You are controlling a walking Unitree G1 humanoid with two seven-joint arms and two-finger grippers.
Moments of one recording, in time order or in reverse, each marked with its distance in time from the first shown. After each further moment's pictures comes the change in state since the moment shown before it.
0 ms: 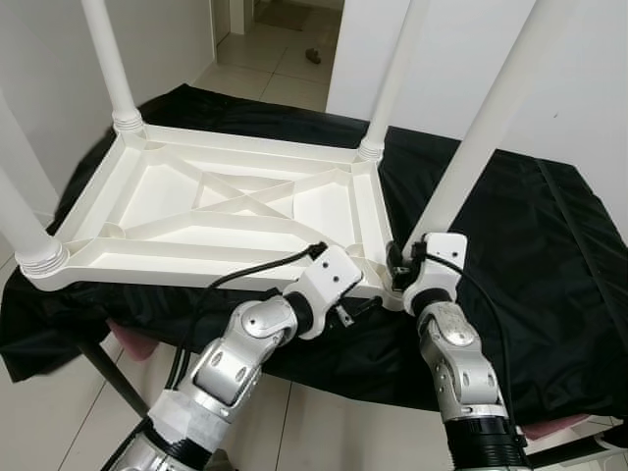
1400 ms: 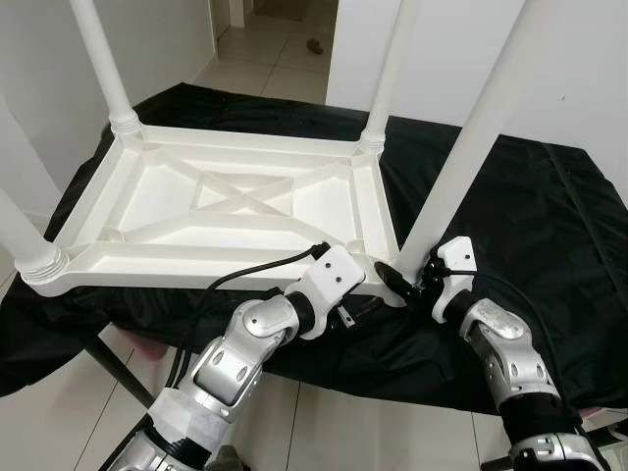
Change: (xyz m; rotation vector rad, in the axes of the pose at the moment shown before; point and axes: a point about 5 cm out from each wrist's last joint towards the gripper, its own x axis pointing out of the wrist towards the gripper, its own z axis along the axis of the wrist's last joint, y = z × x) left arm 0.001 -0.002 0.002 0.010 0.006 -0.013; right arm 0.014 -0.035 -0.009 -0.143 -0.020 0.648
